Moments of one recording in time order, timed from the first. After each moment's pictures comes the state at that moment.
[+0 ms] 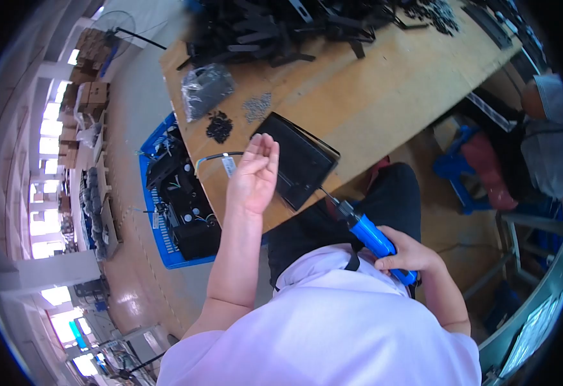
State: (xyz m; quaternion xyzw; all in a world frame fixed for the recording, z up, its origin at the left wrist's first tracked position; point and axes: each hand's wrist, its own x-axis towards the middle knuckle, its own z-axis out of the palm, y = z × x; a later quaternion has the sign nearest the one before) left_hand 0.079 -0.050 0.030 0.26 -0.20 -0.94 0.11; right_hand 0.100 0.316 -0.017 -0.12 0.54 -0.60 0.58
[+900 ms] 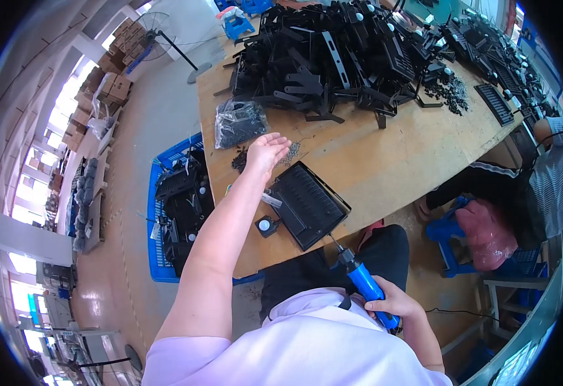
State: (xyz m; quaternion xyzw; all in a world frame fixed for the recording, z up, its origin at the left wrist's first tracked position) left_hand -0.041 -0.123 0.029 0.28 -0.62 -0.73 0.10; right_hand 0.109 0.312 -0.011 -0.10 0.55 -0.60 0.58
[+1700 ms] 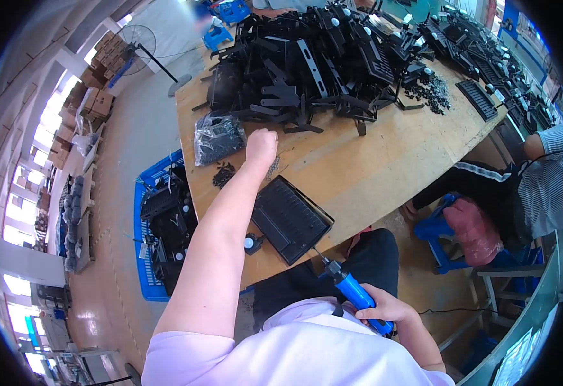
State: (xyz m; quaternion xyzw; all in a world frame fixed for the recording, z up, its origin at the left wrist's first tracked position) left_hand -0.129 -0.147 -0.024 0.02 -0.99 -0.03 0.16; right_hand 0.106 0.314 -0.018 -0.12 0.55 -0.58 0.58
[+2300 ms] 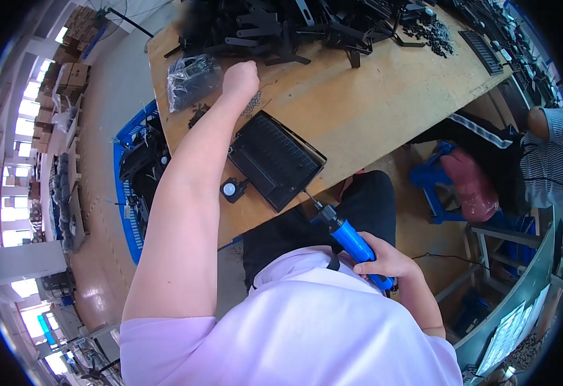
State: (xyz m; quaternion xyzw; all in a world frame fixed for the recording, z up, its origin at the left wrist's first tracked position) left_hand -0.134 -0.141 -0.010 0.05 -0.99 -0.04 0.10; right_hand 0.104 0.314 -0.013 -0.14 0.61 -0.55 0.55
